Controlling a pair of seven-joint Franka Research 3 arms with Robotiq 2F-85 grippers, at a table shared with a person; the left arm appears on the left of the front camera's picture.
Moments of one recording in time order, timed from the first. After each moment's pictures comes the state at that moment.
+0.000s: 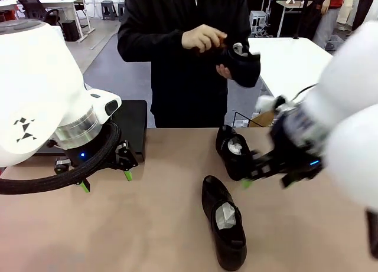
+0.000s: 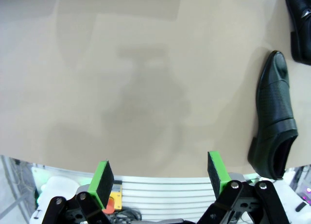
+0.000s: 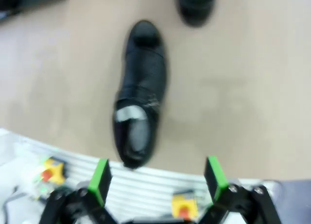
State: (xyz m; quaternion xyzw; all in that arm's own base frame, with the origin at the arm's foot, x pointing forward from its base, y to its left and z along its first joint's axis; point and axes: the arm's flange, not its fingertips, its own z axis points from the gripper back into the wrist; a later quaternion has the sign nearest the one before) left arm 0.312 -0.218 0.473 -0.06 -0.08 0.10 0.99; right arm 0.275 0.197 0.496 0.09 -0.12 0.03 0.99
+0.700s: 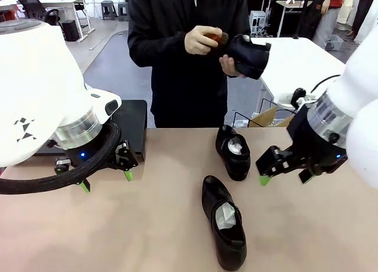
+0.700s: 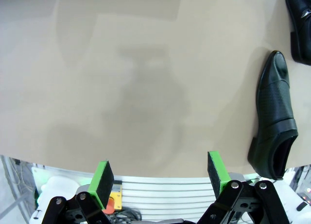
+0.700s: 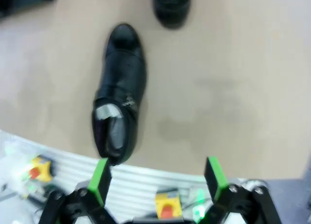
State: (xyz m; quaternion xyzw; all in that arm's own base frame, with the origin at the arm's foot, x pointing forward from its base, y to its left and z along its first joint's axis) left arm 0.312 -0.218 0.473 -0.06 -0.08 0.10 0.99; right arm 0.276 0.180 0.499 0.06 -0.12 0.03 0.99
